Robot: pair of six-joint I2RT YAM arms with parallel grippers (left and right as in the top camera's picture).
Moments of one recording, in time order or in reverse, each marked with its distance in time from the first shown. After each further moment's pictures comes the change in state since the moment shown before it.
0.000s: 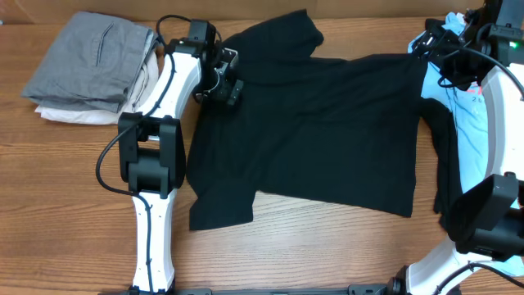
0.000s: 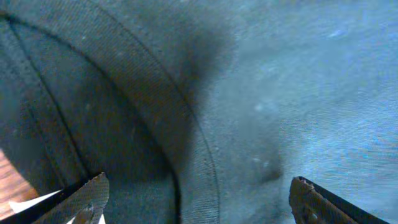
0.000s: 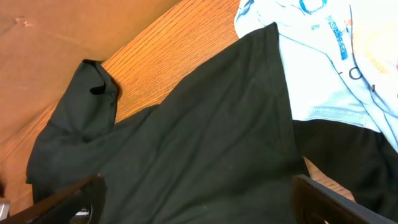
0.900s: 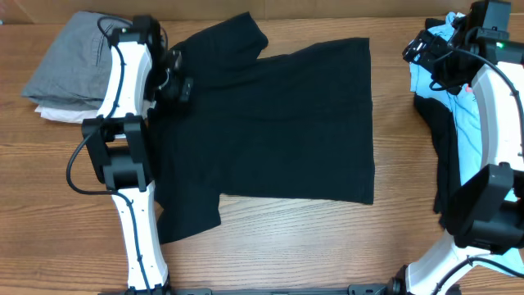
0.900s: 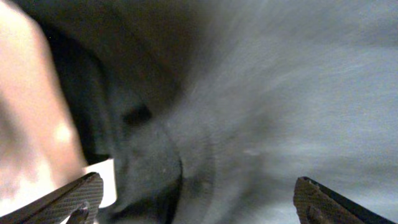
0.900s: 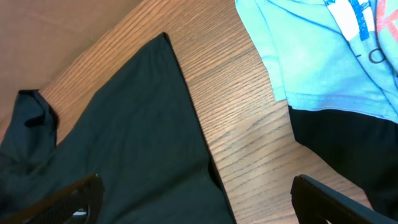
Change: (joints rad) left arm 0.201 0.052 0.223 -0.346 -0.126 -0.038; right arm 0.019 0.036 -0.022 0.005 0.000 -0.002
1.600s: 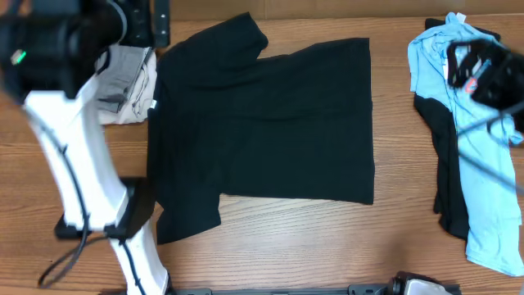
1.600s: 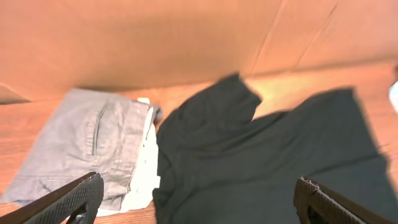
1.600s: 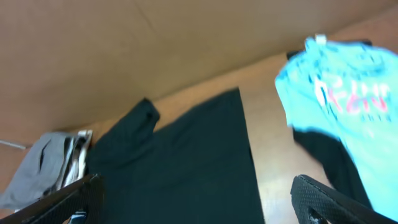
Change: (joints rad) left arm -0.081 -0.434 0.795 -0.372 0.013 -0.153; right arm 0.000 -0.632 0.177 -0.388 -0.060 -0.111
